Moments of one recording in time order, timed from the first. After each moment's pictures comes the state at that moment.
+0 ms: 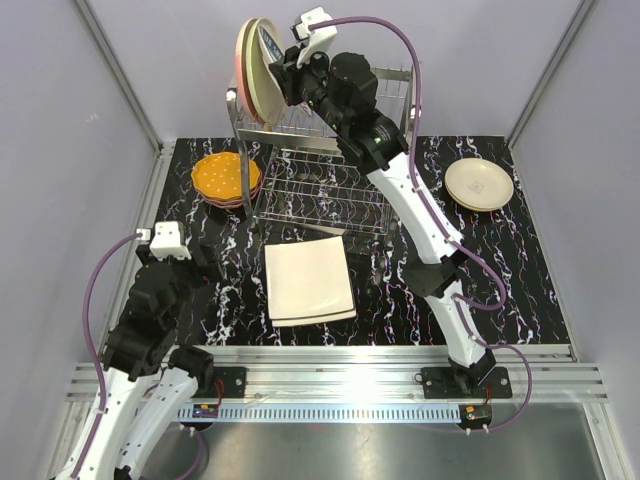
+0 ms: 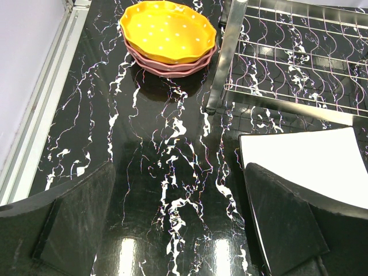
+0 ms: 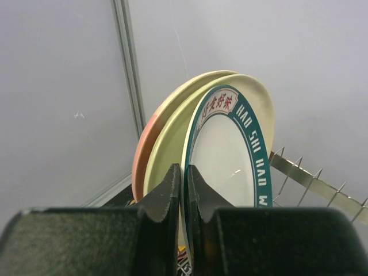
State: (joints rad) left arm -0.34 0.38 0.69 -0.58 -0.33 -0.16; right arm 0.75 2.28 2.90 -0.40 0.05 0.01
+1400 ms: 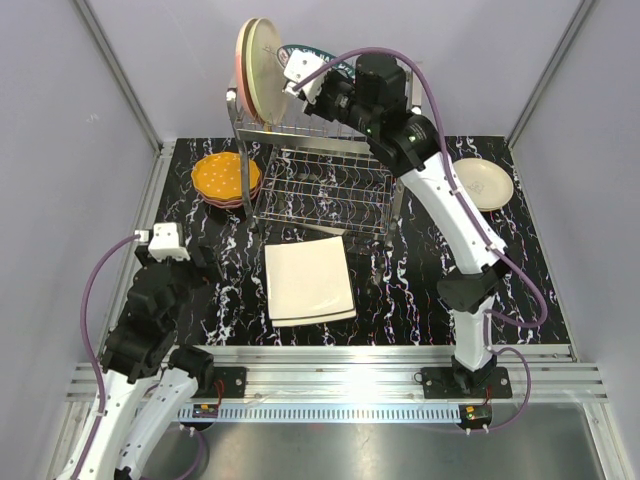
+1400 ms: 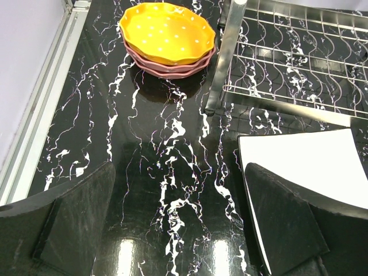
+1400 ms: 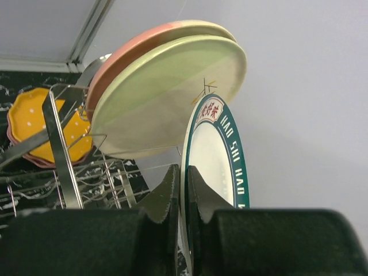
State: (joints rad) left arm -0.34 0.37 0.69 -0.58 -0.33 -0.17; right arm 0.69 2.00 2.53 -0.53 -0.14 -0.71
